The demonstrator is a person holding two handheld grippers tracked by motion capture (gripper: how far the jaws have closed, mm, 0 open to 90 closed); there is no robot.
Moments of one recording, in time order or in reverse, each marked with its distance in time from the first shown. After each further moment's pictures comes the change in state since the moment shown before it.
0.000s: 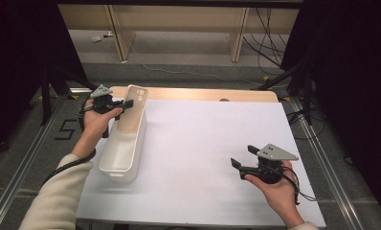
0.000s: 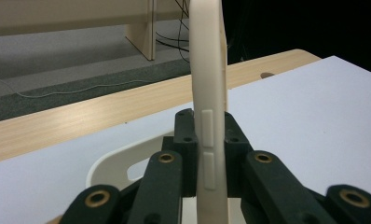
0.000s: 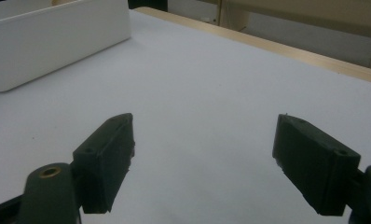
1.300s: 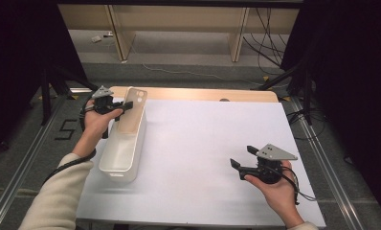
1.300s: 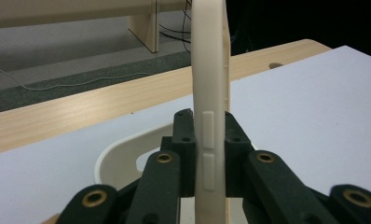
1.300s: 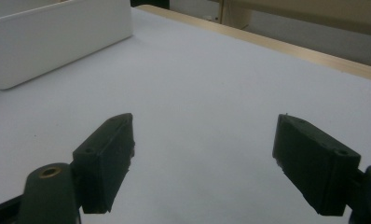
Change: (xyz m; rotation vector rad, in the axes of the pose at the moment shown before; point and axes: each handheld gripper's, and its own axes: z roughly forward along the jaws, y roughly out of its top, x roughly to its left) left arm 0.006 -0.006 0.006 0.033 0.017 0.004; right arm 0.001 -0.001 0.002 -0.001 0.019 0.008
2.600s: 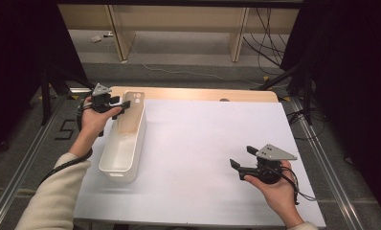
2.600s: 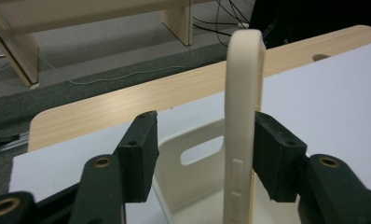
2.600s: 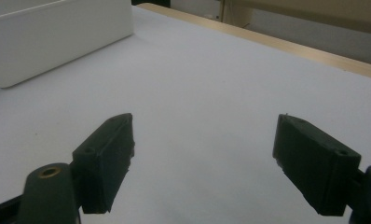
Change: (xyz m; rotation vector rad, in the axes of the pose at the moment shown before) left arm 0.003 0.009 -0.009 0.029 0.167 0.041; right arm 0.000 0.000 0.000 0.014 -0.010 -0.011
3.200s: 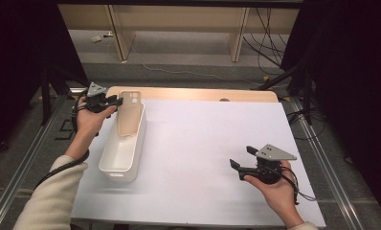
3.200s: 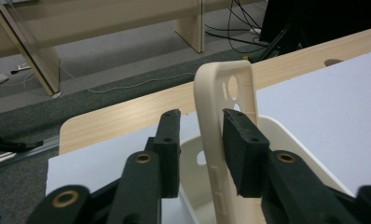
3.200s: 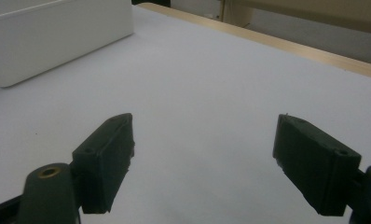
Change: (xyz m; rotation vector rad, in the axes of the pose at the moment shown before) left arm 0.000 0.003 -0.016 -0.028 0.044 0.022; right arm 0.001 0.000 0.000 0.002 0.003 0.004
